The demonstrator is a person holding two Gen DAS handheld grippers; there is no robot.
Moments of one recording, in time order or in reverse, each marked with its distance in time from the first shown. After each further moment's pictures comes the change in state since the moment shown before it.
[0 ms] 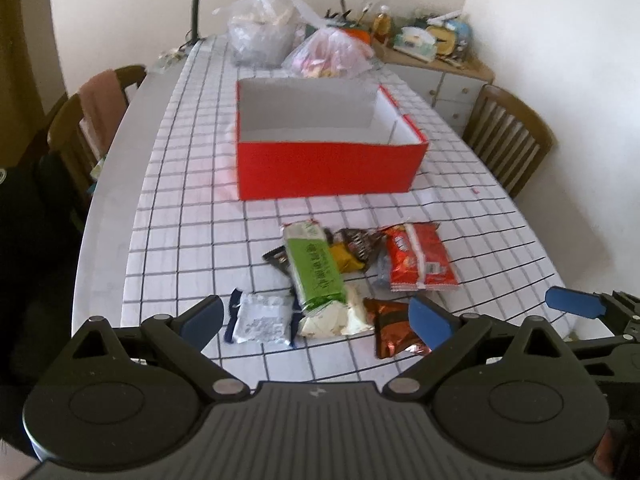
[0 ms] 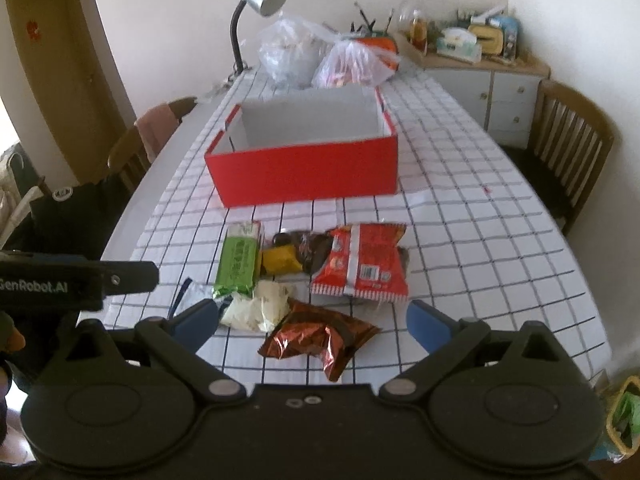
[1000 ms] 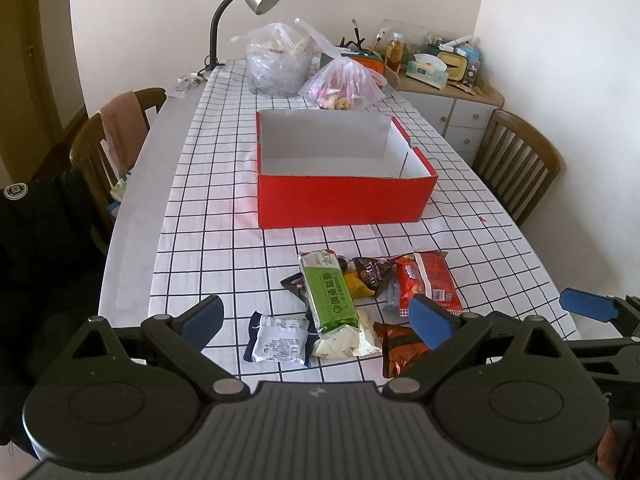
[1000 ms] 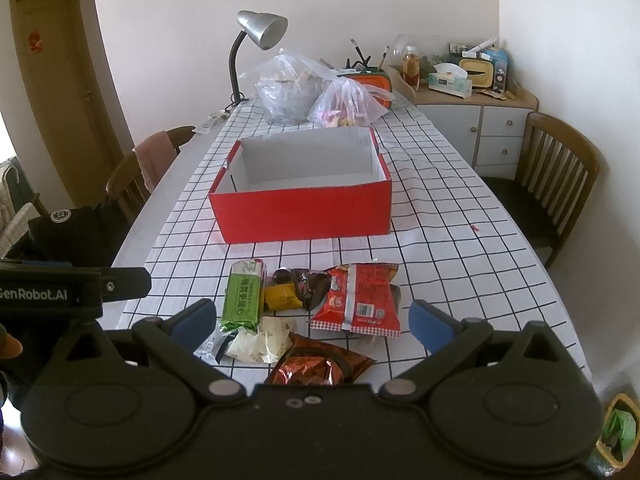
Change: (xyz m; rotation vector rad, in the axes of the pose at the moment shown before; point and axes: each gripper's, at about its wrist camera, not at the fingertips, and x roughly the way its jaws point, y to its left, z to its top) left arm -0.034 -0.001 0.010 -0.004 -0.082 0.034; right arm -0.032 0.015 0.015 -0.013 -0.103 -0.043
